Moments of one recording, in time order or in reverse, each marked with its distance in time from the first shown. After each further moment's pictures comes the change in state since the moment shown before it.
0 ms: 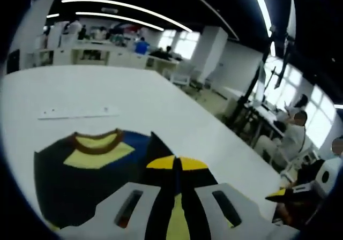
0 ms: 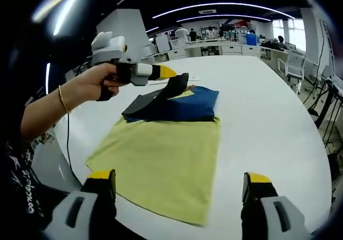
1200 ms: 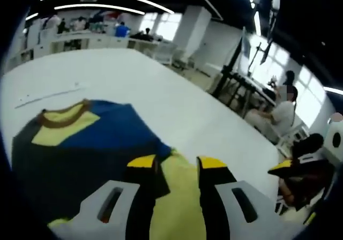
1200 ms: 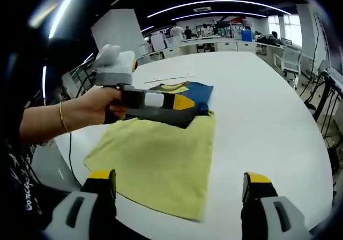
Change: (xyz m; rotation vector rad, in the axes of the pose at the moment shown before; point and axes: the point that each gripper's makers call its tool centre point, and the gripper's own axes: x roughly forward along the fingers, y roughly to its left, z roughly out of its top) left arm 0.023 -0.034 -0.072 0.111 0.136 -0.098; right arm -0.001 -0.008 -0.010 0.027 0.010 -0.014
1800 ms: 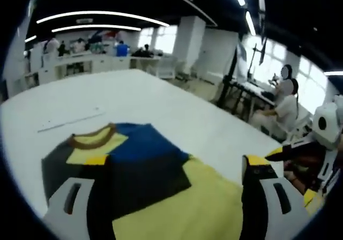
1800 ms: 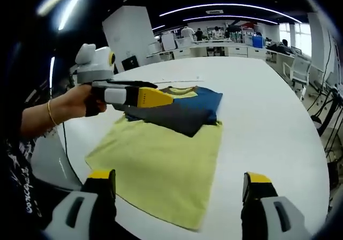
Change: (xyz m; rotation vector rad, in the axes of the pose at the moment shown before) left arm -0.071 0.030 0.026 0.083 -0.088 0.066; right arm 0.007 0.007 0.018 -0.081 0.000 0.042
